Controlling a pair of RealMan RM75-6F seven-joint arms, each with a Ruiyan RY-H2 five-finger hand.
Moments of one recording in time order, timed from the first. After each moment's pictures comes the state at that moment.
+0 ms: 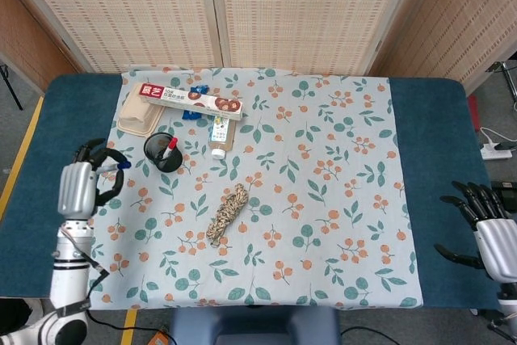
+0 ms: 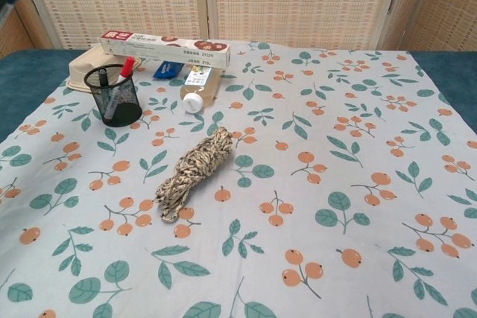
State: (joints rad) left arm -0.38 -1.30 -0.43 -1.82 1.24 1.33 0.05; right arm 0.06 -0.99 0.03 -1.65 -1.60 1.52 0.18
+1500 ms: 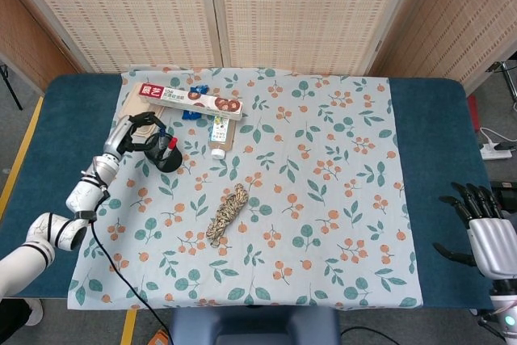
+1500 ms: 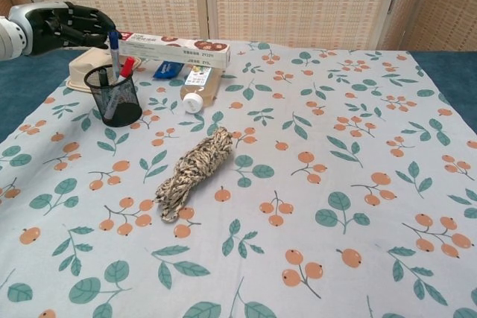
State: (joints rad) left arm -0.85 -1.53 -0.28 -0.78 1.46 0.66 -1.37; right arm 0.07 -1.02 0.04 -1.69 -1.52 1.47 0.03
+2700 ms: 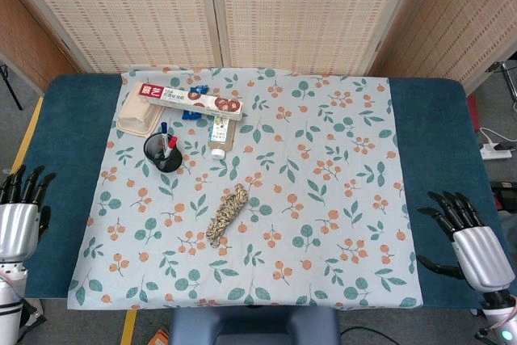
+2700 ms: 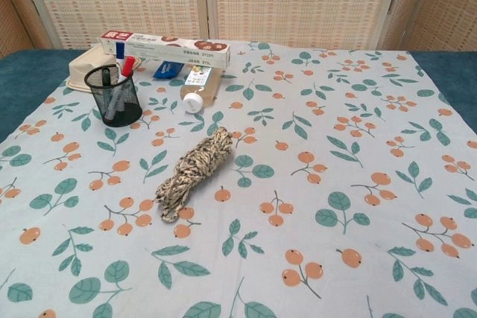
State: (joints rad) left arm -0.19 -1.23 -0.06 -1.48 1.39 1.62 0.23; right arm 0.06 -0.98 -0.01 -1.72 -1.69 1.52 0.11
